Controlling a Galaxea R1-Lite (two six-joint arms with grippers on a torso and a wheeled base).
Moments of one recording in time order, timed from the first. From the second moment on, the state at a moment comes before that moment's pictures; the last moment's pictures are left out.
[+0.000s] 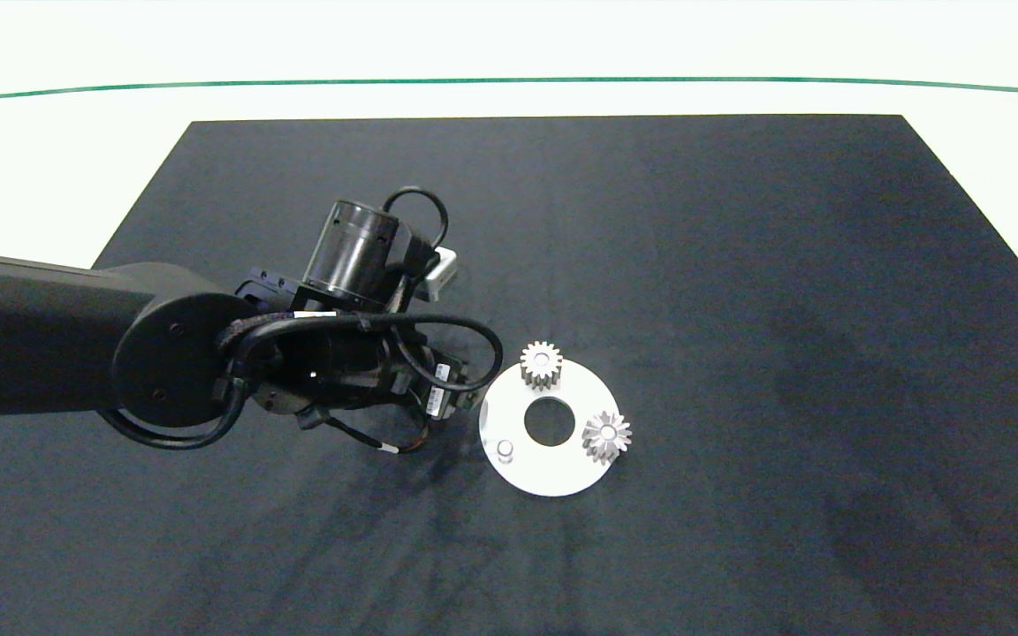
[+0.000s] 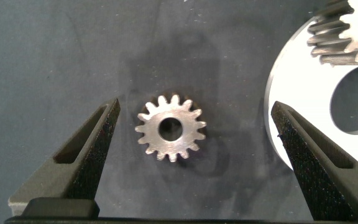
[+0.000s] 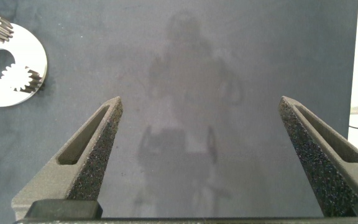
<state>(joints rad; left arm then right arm) -0.61 1.79 -1.25 0.12 0.23 0.00 0.49 0.95 -1.05 0.46 -0.46 0.00</state>
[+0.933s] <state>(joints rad) -0.61 1.79 -1.25 0.12 0.23 0.01 0.50 0.95 -1.05 0.45 -0.45 0.00</state>
